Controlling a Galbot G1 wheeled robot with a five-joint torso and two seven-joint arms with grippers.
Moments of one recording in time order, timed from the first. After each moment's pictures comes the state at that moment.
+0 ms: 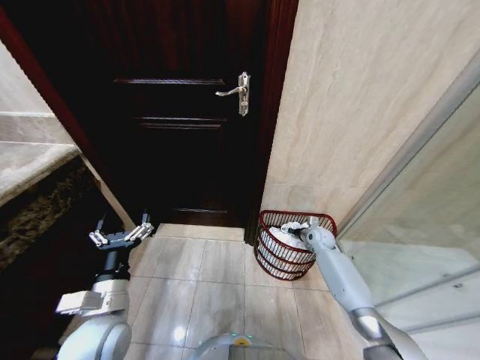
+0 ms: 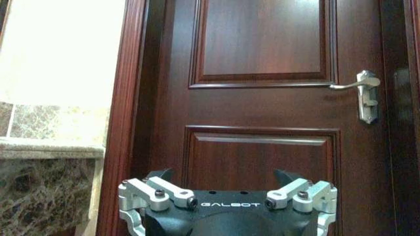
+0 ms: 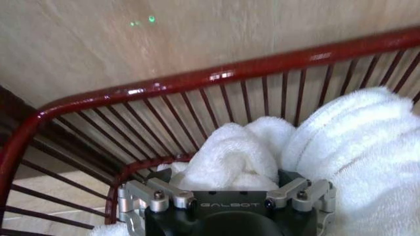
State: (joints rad) left arm 1.79 -1.44 -0.82 -2.46 -0.32 -0.11 -0.11; right arm -0.74 1.21 0.32 1.22 0.72 -0.73 0.12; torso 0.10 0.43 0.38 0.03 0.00
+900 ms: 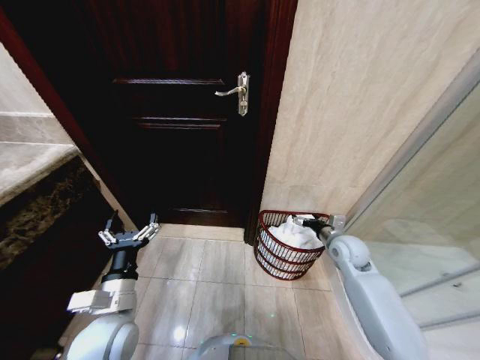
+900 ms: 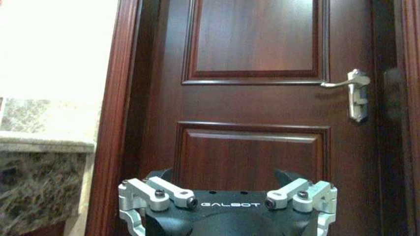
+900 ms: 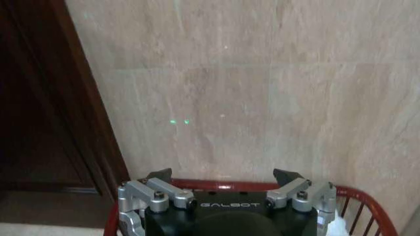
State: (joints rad) left arm 1.79 -1.46 -0.75 -2.46 -0.27 -0.11 -0.12; right arm -1.08 1.10 0.49 1.87 0.58 -0.61 0.10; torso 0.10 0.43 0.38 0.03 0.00
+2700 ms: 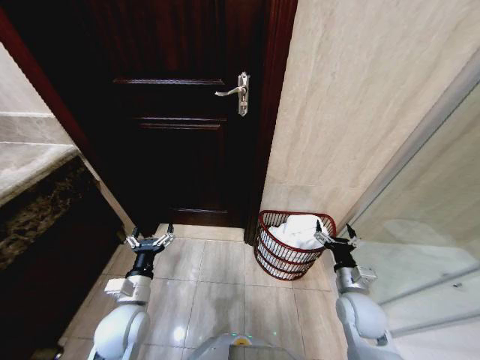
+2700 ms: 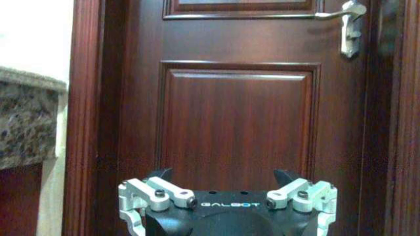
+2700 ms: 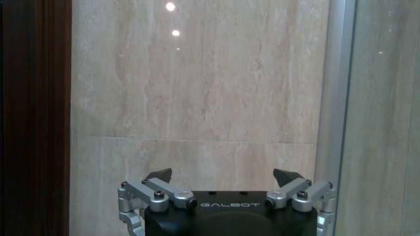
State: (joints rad) left arm 1.70 -1.43 -0.71 -2.21 -0.27 -0.12 -0.04; right arm -1.51 1.43 0.72 2.06 0.15 0.00 0.05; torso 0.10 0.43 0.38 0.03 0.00
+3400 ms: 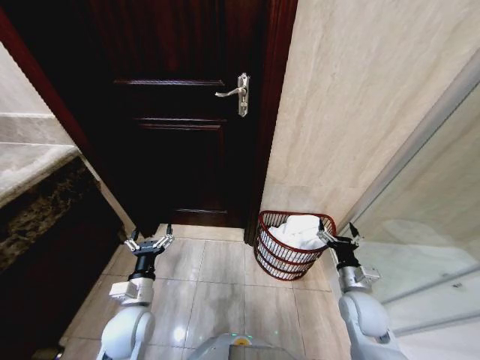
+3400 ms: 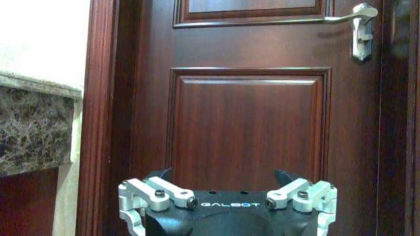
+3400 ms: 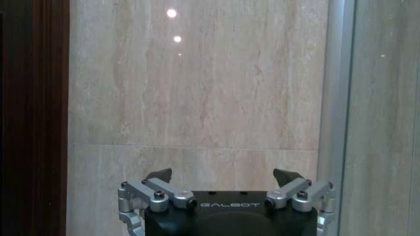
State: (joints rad) left arm 1.69 -1.48 -0.71 -2.20 -0.22 -0.15 -0.05; right arm -1.49 1.41 0.73 2.03 0.18 0.03 0.04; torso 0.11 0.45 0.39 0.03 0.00
